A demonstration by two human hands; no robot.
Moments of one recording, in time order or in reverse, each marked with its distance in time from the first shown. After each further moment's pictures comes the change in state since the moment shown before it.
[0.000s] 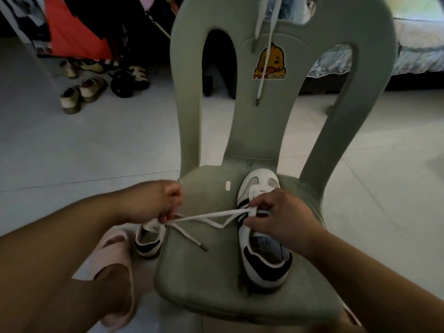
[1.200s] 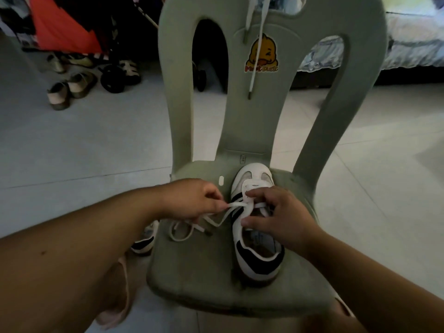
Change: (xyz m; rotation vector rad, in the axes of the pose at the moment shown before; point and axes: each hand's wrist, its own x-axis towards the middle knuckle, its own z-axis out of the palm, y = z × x) left_hand 0.027 0.045 0.040 0.261 -0.160 0.103; right_hand -0.007 0.022 0.009 0.137 0.010 0.043
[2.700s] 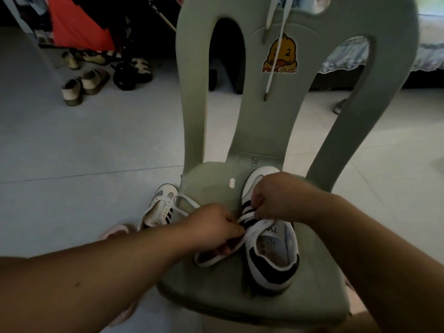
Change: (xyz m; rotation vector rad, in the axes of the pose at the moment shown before) left_hand 0.006 -0.004 0.051 -0.331 0.092 -0.196; right_hand 0.055 -0.045 -0.019 -0.759 -0.373 -0.237
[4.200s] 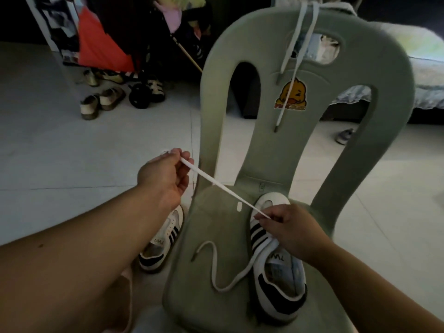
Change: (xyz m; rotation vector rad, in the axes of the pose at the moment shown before) left_hand -0.005 0.015 -0.107 -1.386 0.678 0.038; right_hand -0.018 -0.008 0.017 0.681 0.310 0.198
